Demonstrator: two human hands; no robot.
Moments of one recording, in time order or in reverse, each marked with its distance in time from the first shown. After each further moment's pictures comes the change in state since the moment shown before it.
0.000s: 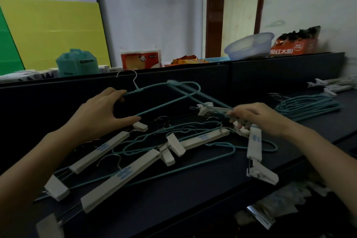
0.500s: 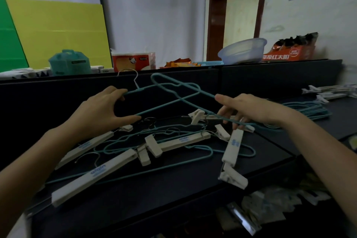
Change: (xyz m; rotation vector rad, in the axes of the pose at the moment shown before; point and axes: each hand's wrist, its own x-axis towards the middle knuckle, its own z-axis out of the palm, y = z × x) left_hand 0.004 0.059 0.004 0.022 -0.007 -0.028; right_hand -0.001 -0.021 -0.048 -0.174 -0.137 0.139
